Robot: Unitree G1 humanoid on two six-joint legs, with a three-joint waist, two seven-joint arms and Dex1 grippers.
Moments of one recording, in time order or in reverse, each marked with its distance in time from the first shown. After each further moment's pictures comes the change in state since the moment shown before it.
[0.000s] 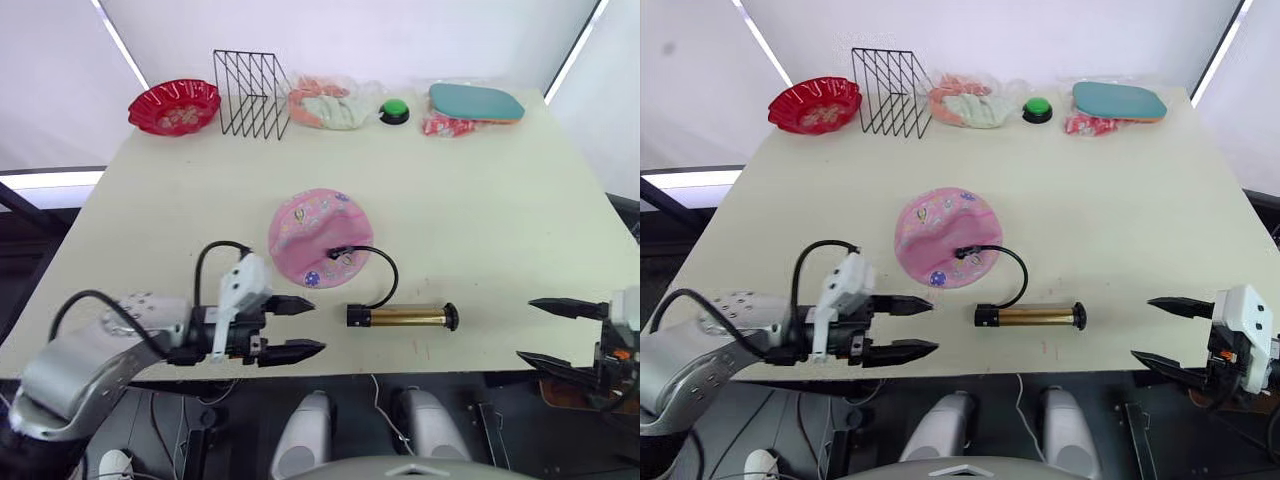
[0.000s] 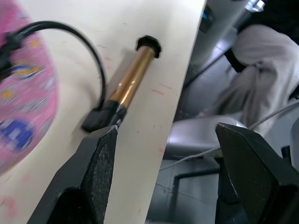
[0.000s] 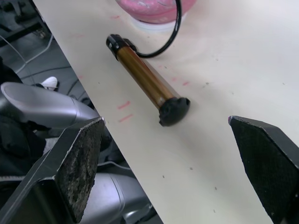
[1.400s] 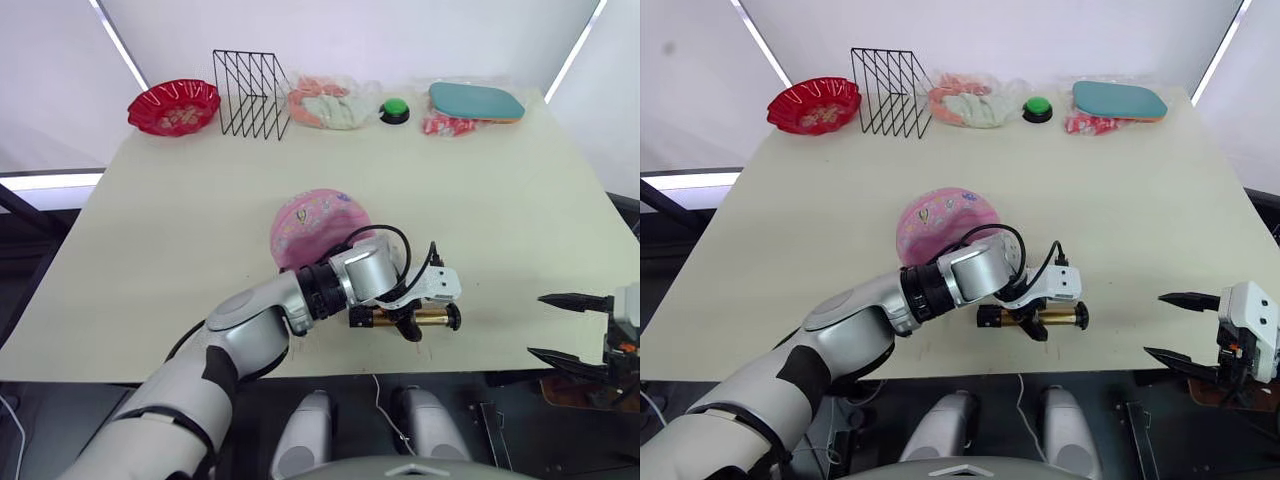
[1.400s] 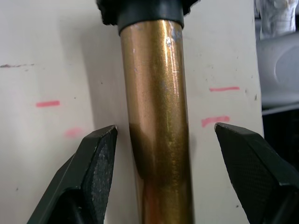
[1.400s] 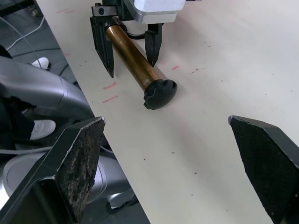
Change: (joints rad) left arm -1.003 -0.811 -1.076 1.045 0.638 0.019 -0.123; right arm -0.028 -0.067 0.062 0.128 -0.034 -0.149 -0.008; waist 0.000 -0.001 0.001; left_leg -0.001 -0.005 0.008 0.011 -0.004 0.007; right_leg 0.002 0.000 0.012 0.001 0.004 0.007
